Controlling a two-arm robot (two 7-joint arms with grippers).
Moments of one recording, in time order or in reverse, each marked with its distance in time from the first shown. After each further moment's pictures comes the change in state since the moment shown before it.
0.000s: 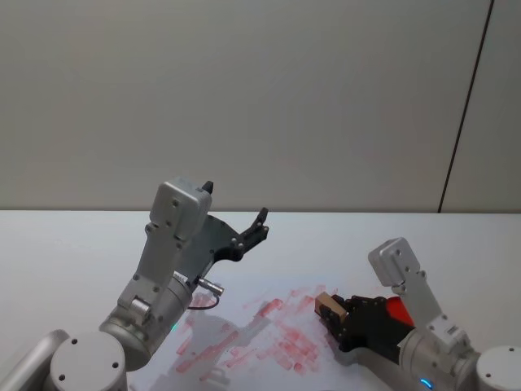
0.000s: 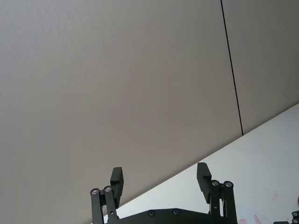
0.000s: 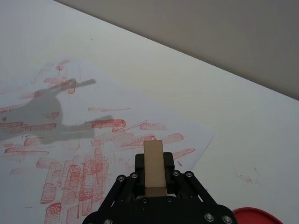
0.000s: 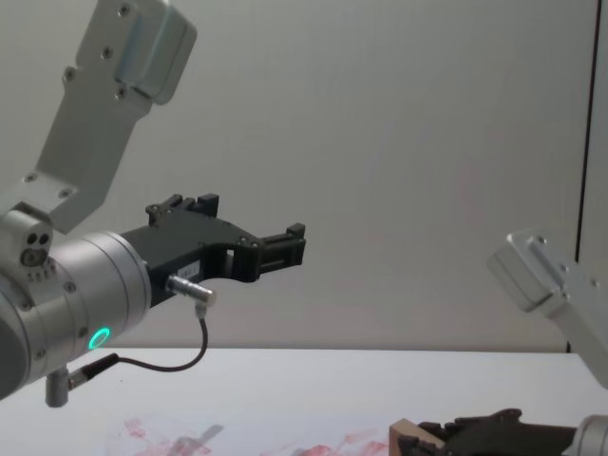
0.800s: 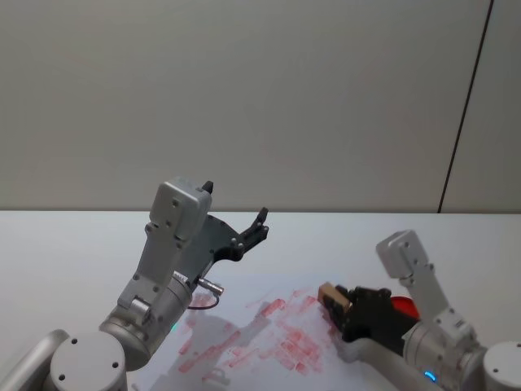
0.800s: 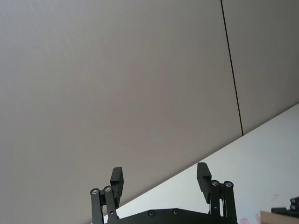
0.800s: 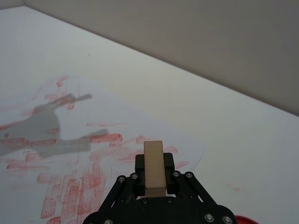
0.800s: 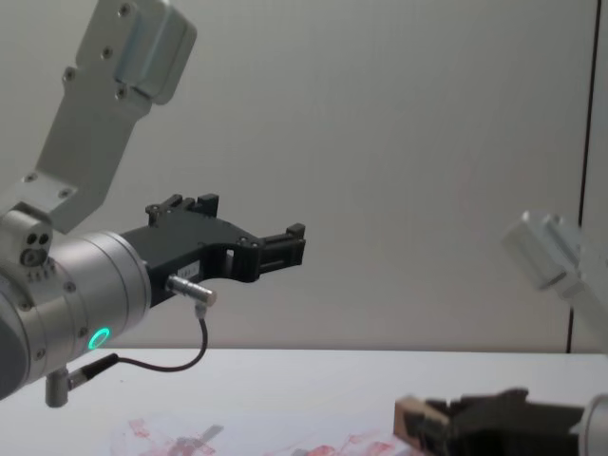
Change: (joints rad) left arm 0.000 0.000 0.000 0.000 0.000 0.000 0.000; right arm -0.001 0.008 0.008 -0.018 0.026 -0.011 -0.009
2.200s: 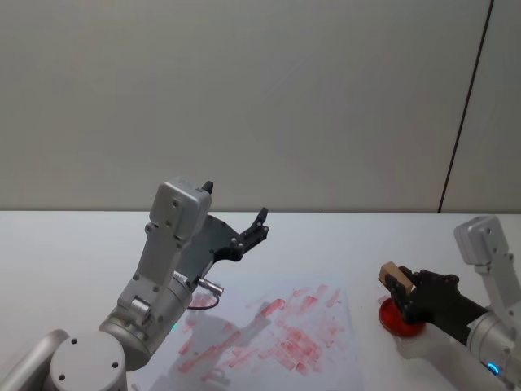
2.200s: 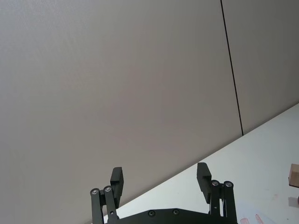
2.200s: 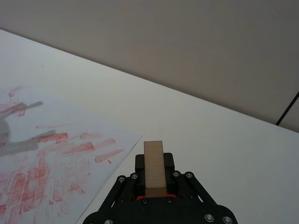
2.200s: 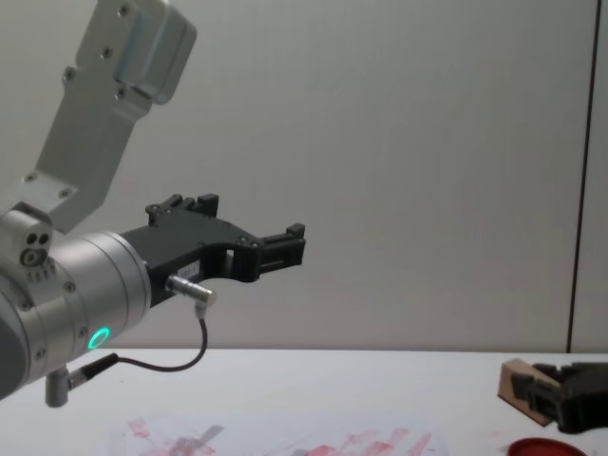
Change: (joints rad) left arm 0.000 0.000 0.000 0.000 0.000 0.000 0.000; right arm -0.076 0.113 0.096 -0.117 0.107 -0.009 -0.074
